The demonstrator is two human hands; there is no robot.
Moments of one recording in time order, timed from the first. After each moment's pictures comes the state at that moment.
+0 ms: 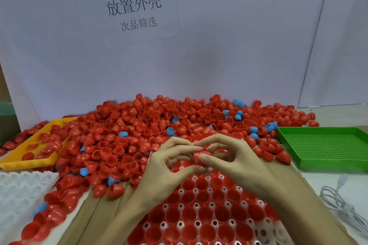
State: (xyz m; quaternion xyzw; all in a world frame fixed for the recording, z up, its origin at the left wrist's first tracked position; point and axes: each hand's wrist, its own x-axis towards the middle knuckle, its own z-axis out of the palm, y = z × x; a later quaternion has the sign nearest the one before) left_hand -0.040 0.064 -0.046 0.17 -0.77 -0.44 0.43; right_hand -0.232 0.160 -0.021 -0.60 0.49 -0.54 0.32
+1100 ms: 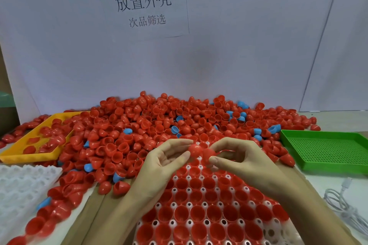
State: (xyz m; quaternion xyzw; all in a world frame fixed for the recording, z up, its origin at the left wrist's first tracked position) left_hand -0.015 0.059 -0.043 0.21 -0.64 -0.62 0.40; right_hand -0.236 0.155 -0.023 -0.62 0.49 -0.49 0.36
